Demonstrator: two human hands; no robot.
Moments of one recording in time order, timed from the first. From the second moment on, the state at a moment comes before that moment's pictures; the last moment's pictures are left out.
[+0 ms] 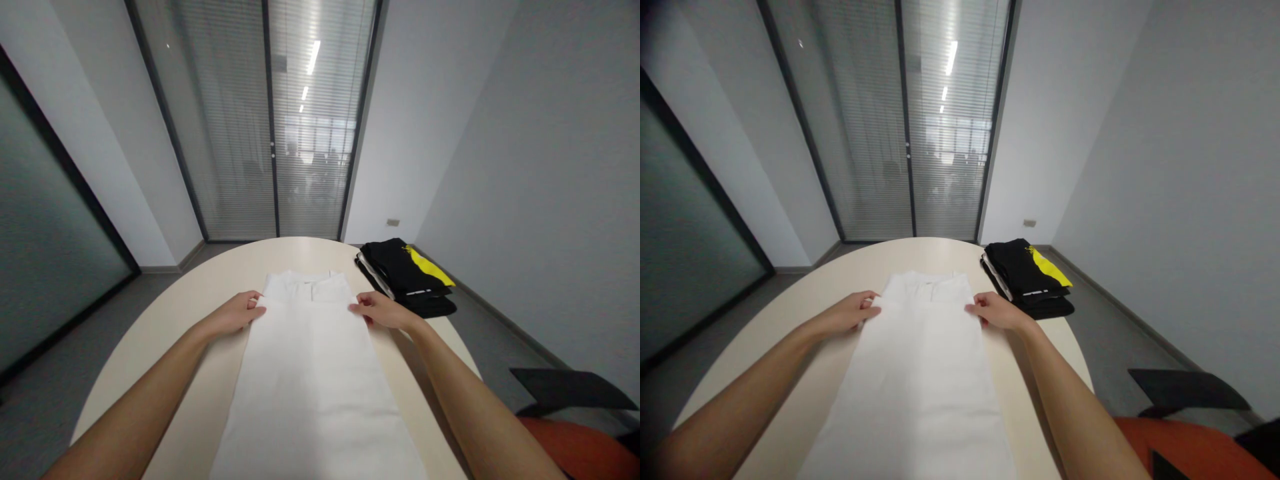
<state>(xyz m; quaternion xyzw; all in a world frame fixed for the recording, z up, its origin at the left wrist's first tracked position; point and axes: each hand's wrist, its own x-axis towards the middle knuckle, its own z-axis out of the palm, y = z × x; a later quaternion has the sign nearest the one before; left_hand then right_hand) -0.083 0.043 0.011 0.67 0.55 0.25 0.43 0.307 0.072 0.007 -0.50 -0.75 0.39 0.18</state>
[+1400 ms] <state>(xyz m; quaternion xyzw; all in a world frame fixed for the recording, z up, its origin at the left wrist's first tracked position) -0.073 0.138 -0.018 0.57 0.54 0.52 0.33 0.286 0.162 -0.034 -0.50 -0.68 0.25 0.47</state>
